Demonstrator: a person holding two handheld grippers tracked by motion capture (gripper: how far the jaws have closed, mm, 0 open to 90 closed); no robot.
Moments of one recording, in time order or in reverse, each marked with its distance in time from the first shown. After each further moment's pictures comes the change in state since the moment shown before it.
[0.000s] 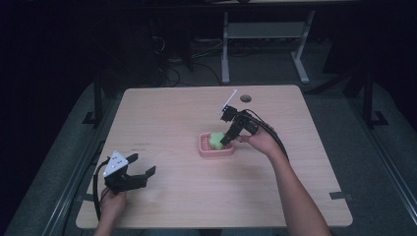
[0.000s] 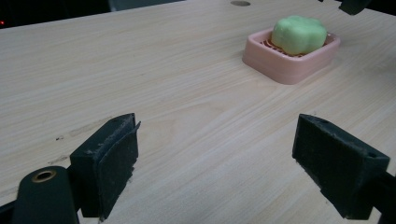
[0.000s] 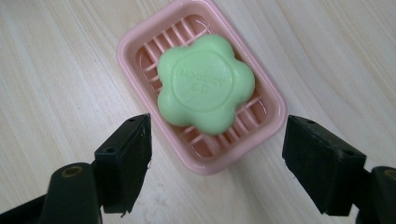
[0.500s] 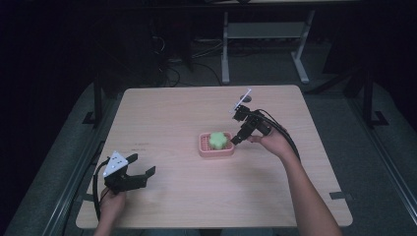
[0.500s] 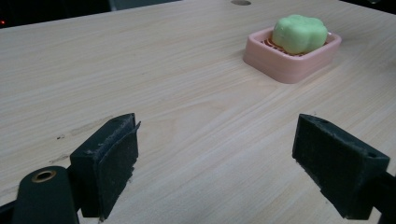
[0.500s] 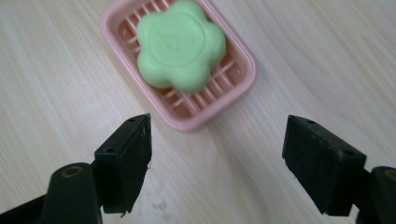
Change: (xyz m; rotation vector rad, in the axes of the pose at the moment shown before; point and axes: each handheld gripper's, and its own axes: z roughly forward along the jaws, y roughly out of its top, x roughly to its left) left arm 0.000 0.000 0.000 0.005 0.001 -0.001; right arm -0.011 -0.029 -0.019 -0.022 -0.028 0.039
